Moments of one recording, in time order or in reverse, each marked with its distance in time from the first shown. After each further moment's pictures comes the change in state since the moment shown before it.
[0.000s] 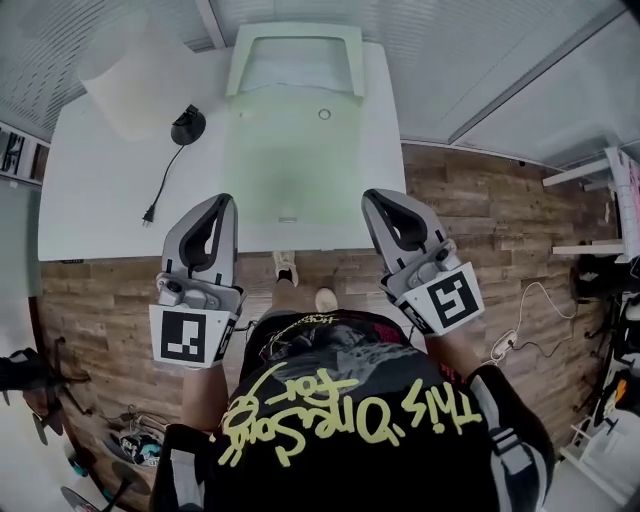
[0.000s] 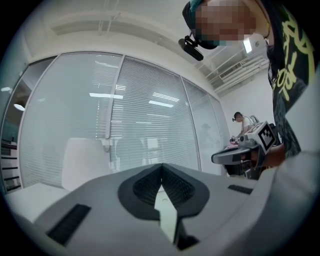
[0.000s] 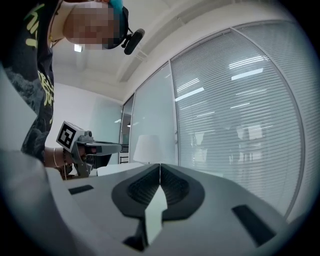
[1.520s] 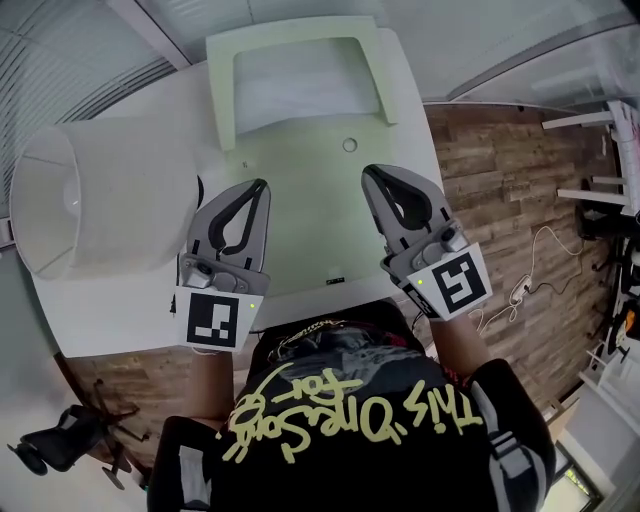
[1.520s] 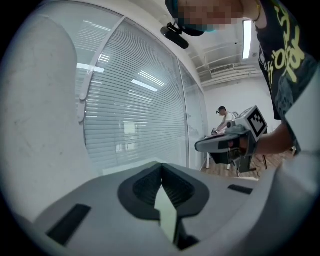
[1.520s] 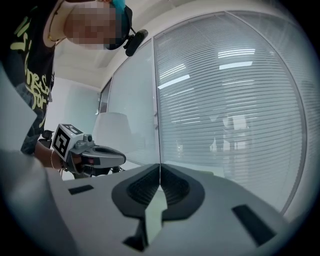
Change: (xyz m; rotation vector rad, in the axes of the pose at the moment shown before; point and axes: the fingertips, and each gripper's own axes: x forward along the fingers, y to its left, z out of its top) left arm 0.150 0.068 -0.076 -0.027 0.173 -0.308; right arm 0.137 -0.072 -0.049 0.064 0.135 -0.186
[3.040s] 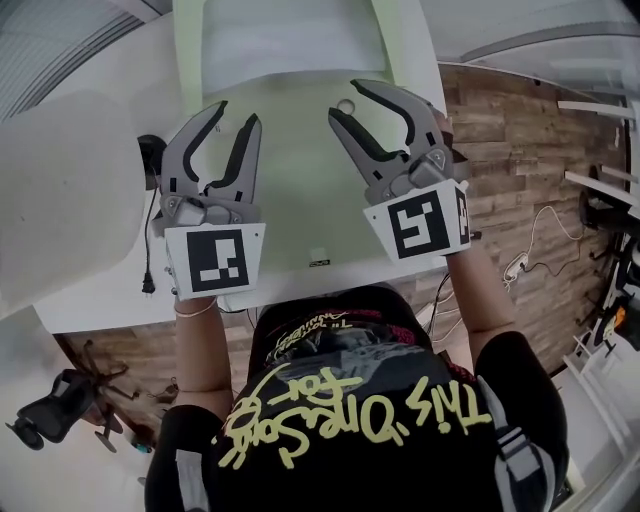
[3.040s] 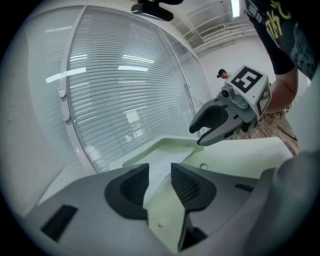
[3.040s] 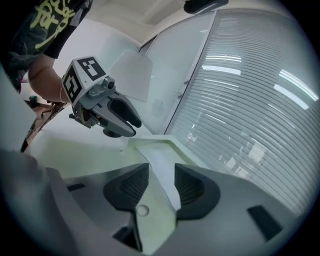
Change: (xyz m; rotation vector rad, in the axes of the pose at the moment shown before) left arm 0.053 0.019 -0.024 0.375 0.224 0.096; right arm 0.048 -0.028 -0.054 -0.600 0.358 0.108
